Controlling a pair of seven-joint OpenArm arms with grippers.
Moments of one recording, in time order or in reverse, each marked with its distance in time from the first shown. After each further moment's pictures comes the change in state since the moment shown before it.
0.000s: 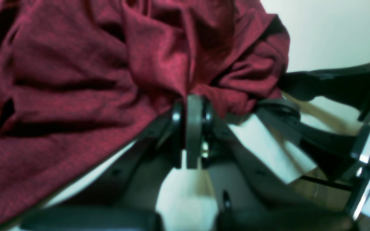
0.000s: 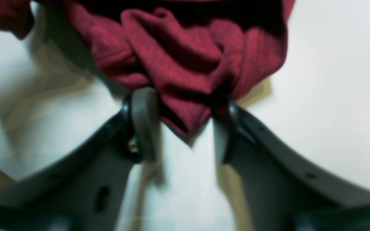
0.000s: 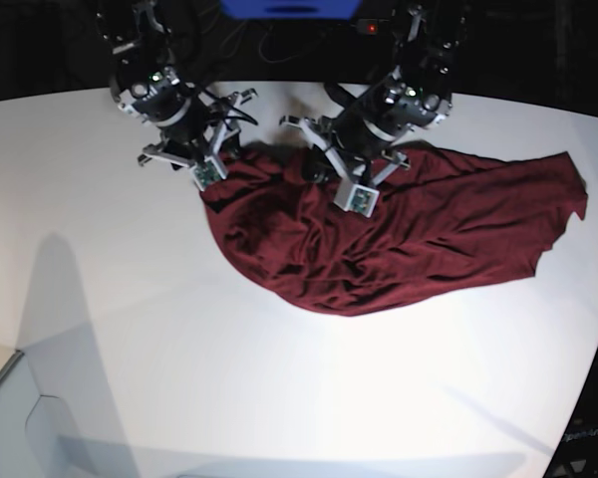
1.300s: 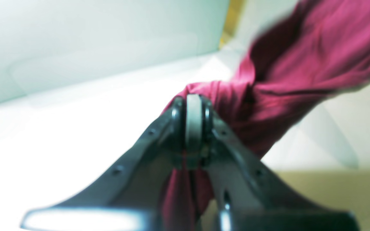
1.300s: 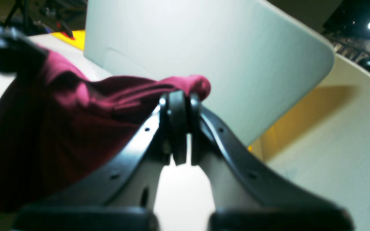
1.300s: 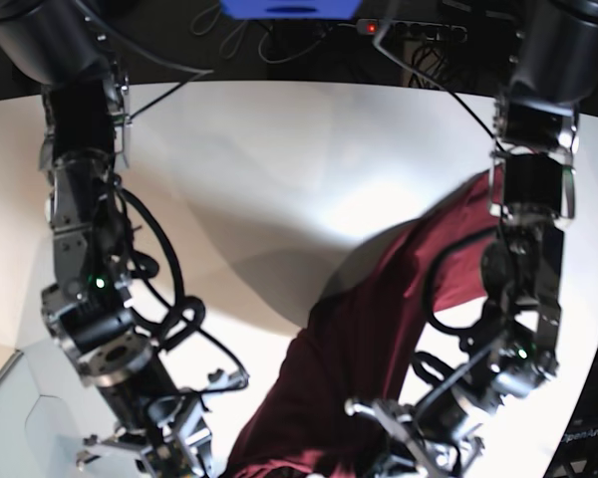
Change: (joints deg) left arm -51.6 -14.5 0.3 -10.1 -20.6 -0.4 0.9; right arm 47.2 0.3 -0.3 11.6 -0.4 0.9 -3.3
